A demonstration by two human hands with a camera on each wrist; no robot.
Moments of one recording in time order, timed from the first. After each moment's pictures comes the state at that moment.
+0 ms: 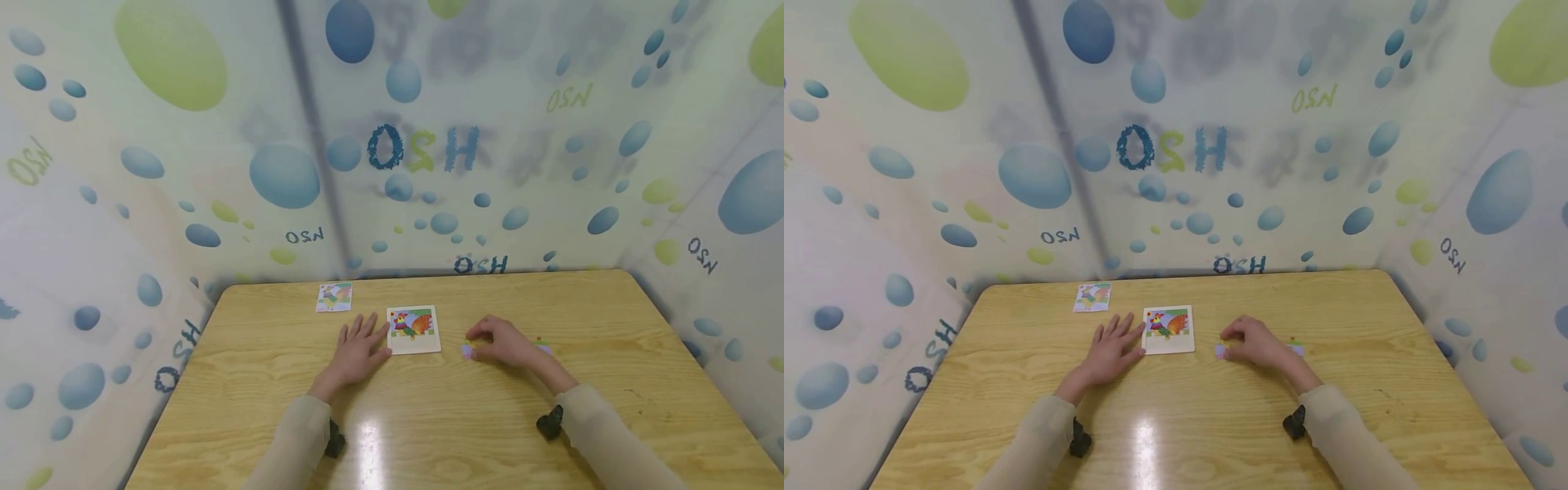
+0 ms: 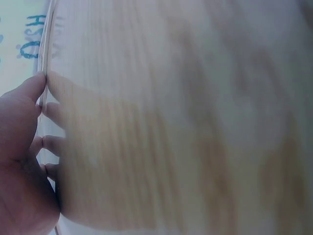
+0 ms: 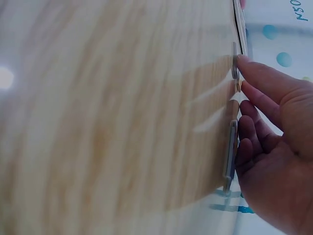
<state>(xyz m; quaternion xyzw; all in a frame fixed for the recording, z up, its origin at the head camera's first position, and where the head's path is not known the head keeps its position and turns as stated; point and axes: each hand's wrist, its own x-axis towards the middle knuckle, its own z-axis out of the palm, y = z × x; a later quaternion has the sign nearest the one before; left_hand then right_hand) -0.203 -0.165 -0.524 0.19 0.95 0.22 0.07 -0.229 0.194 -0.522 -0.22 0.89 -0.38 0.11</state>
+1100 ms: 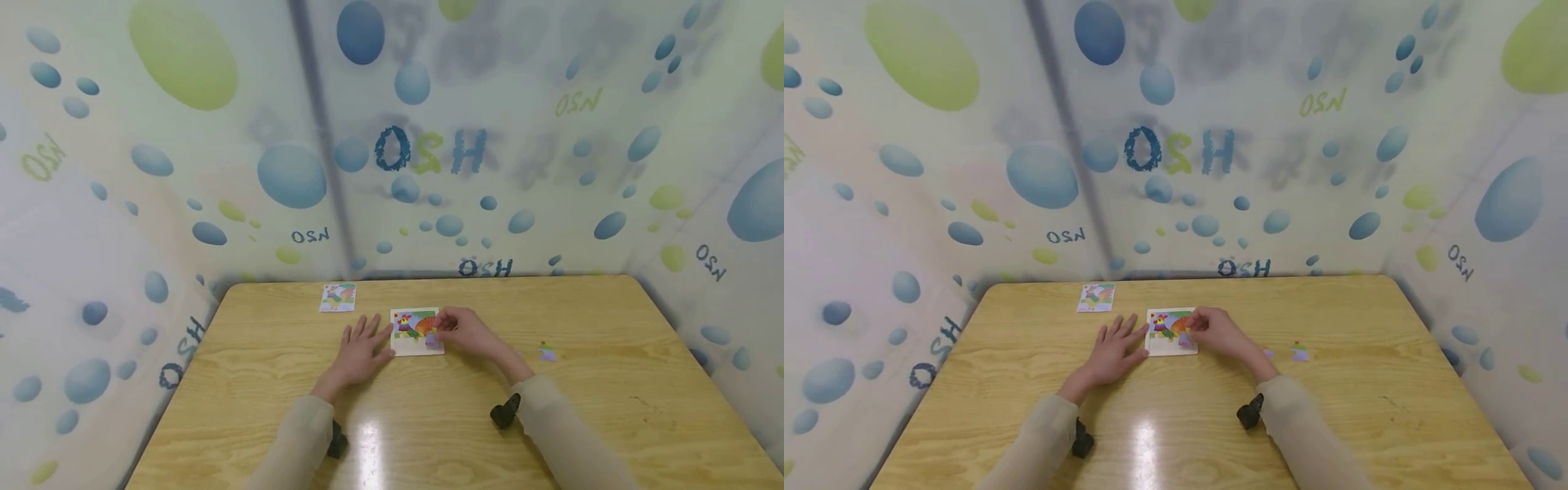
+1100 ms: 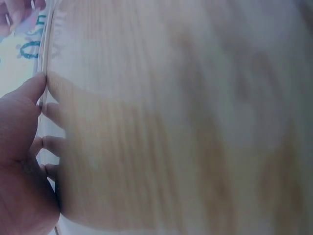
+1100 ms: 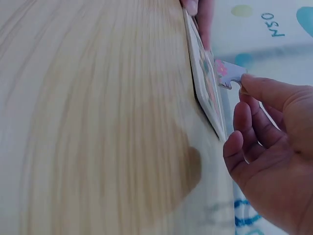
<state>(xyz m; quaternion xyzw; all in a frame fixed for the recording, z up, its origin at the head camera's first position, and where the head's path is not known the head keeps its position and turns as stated) -0.200 -0.166 -0.522 0.20 0.95 0.24 0.06 -0.247 0.115 -0.504 -0.20 0.84 -0.48 0.13</state>
